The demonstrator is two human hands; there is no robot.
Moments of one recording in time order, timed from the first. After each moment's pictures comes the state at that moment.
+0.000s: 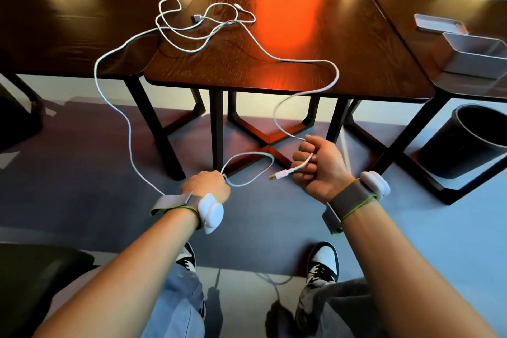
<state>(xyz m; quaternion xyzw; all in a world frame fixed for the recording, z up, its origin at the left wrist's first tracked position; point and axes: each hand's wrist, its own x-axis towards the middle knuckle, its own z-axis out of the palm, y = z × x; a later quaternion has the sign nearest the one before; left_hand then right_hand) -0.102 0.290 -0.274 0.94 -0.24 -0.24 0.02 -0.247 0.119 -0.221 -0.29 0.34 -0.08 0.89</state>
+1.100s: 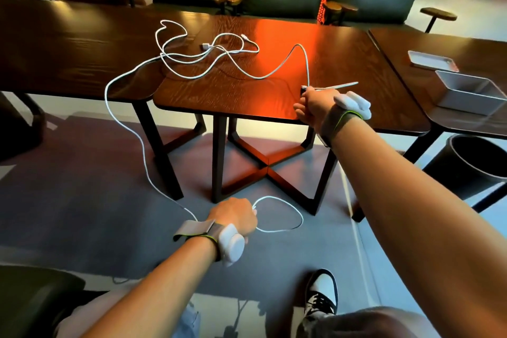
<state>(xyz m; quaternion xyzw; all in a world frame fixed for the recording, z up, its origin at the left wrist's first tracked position) -0.133 0.265 -0.262 0.89 -0.35 -0.30 0.03 -0.130 0.044 -0.136 -0.49 0.39 -0.23 0.75</state>
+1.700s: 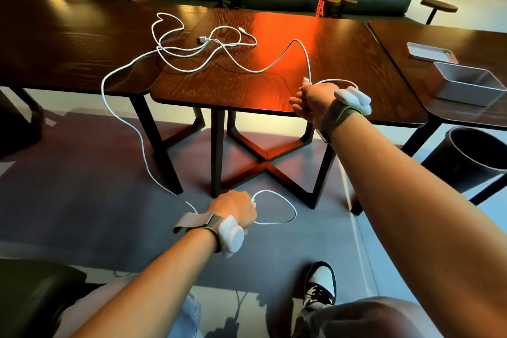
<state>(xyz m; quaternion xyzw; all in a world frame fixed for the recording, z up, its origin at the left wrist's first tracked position) -0.136 0.261 -0.261 0.89 -0.34 -0.31 0.03 -0.139 0.042 -0.140 -0.53 0.41 -0.22 0.71</state>
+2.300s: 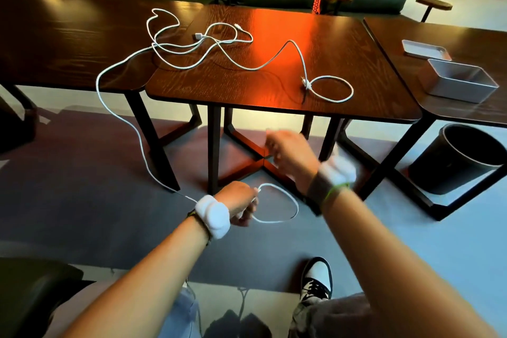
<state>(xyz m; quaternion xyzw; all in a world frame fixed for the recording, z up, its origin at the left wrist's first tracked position) -0.136 0.252 -0.263 0.78 -0.10 -0.49 0.38 -0.198 0.137 -0.184 -0.70 0.34 -0.16 0.61</state>
